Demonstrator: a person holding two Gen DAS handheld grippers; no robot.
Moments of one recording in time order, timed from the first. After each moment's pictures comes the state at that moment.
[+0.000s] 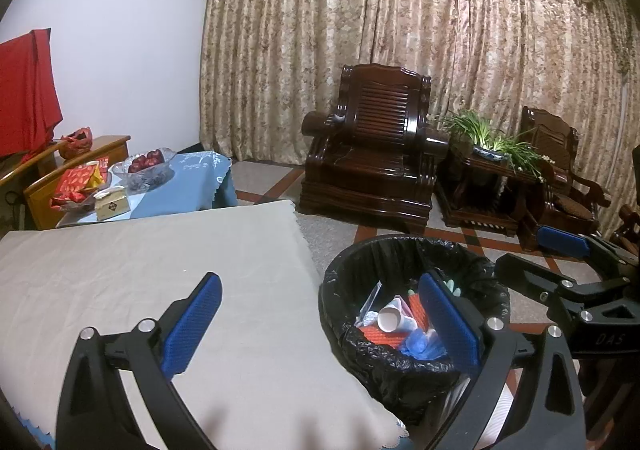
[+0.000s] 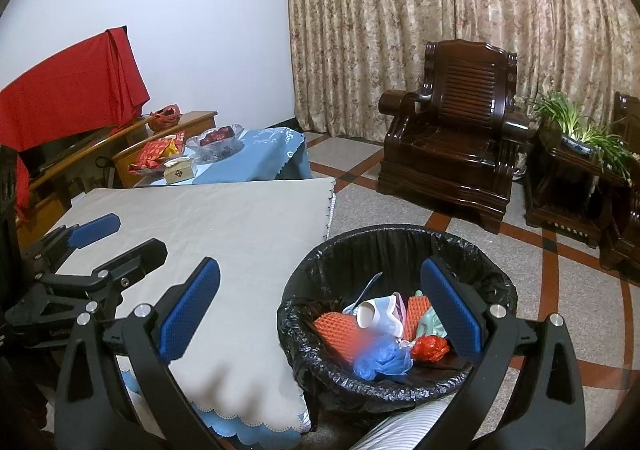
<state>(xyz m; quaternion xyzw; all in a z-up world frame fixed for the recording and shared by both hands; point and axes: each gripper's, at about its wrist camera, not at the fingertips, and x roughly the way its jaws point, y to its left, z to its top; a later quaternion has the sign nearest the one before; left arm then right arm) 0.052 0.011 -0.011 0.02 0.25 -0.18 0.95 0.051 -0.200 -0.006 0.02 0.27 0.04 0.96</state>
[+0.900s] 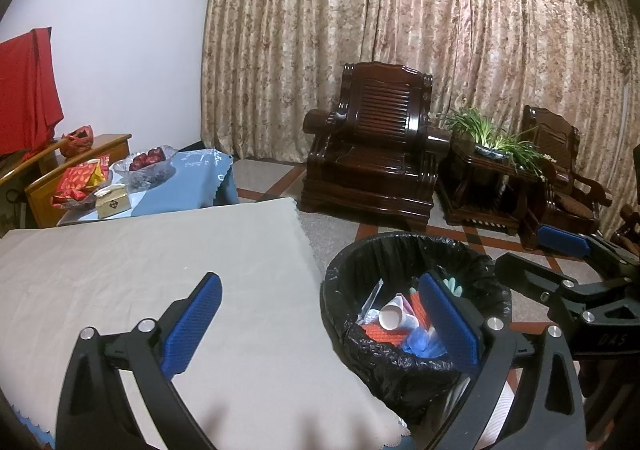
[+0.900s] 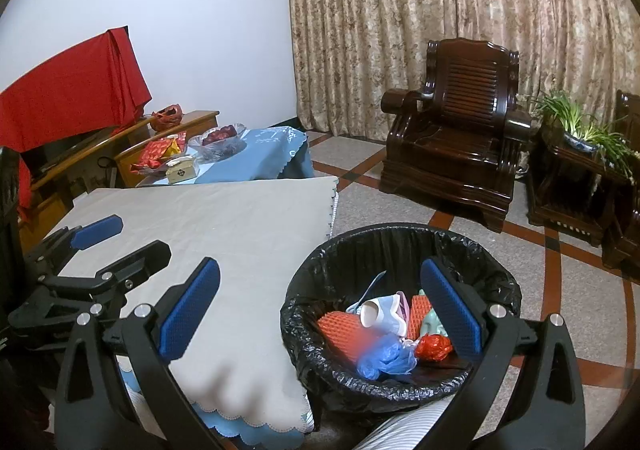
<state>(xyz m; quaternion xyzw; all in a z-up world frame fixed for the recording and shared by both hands) 0.053 0.013 -0.011 0.02 0.25 -0.18 0.95 0.052 -0.199 -0.006 0.03 0.27 0.04 0.96</state>
